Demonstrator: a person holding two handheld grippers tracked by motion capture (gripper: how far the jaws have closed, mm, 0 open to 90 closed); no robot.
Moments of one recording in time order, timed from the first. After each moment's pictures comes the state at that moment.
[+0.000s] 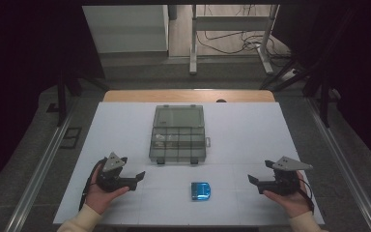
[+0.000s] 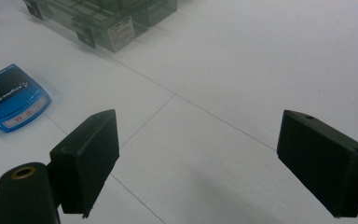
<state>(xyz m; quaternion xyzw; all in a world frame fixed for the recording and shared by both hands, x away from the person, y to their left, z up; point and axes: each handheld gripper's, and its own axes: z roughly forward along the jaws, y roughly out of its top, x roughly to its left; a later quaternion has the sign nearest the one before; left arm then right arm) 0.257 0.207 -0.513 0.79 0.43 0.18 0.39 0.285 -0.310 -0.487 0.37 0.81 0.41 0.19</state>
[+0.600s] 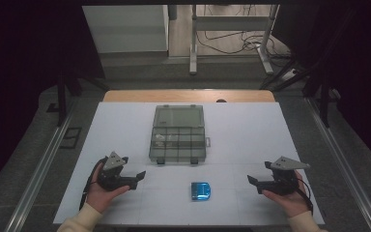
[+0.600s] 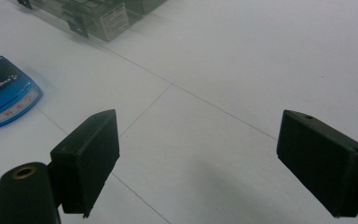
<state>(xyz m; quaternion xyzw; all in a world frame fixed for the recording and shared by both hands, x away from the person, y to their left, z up) 0.262 0.208 -0.515 0.79 0.44 0.17 0.40 0.288 -0.308 -0.492 0.38 0.82 0.39 0.18</state>
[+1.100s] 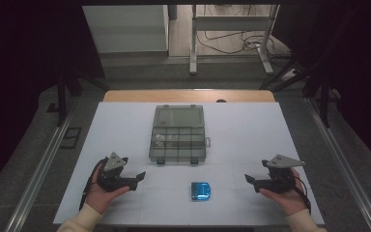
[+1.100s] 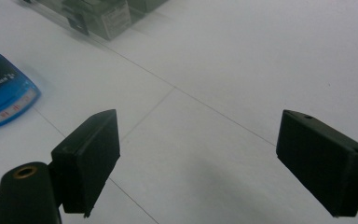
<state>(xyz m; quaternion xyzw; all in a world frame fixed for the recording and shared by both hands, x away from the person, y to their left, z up) 0.259 0.206 -0.515 0.79 0.43 0.17 0.39 0.293 -0.299 -0.490 0.37 0.82 0.38 0.19</state>
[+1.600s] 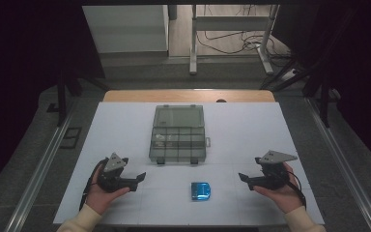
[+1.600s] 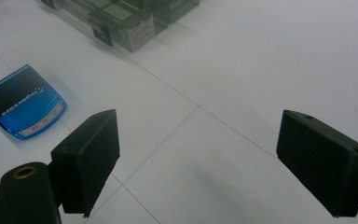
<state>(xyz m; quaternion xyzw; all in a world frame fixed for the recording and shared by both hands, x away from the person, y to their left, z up) 0.258 0.206 -0.514 0.80 0.43 0.17 0.39 0.298 -0.277 -0.476 0.35 0.84 0.37 0.17</state>
